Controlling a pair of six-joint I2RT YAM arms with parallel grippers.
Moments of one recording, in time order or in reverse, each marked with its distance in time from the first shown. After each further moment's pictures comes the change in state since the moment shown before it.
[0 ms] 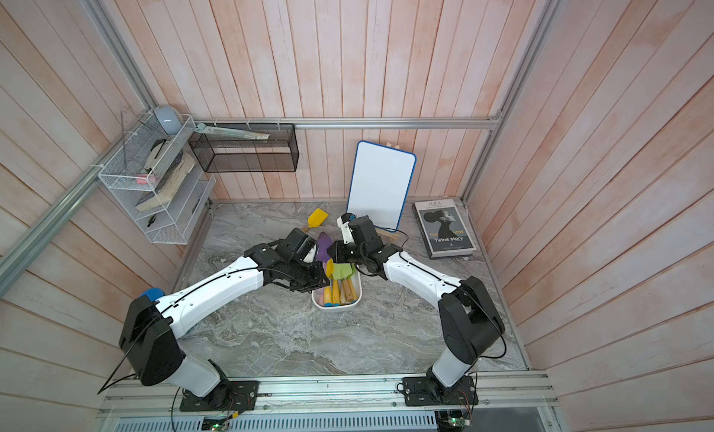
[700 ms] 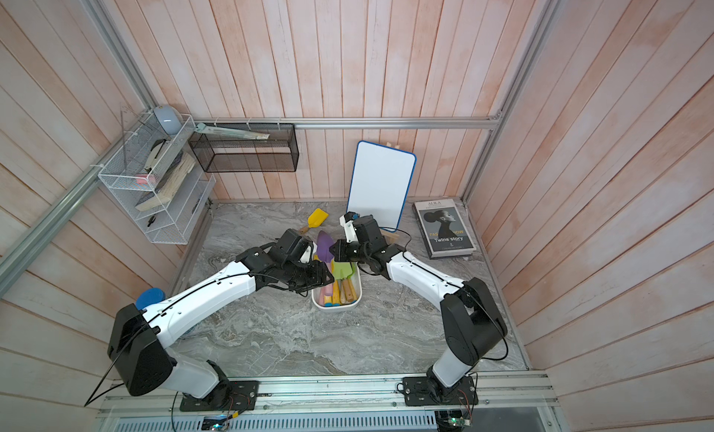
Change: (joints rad) left arm -0.003 -0.076 -0.048 0.067 0.011 -0.006; right arm -0.027 -0.012 -0.016 0.021 -0.047 -0.008
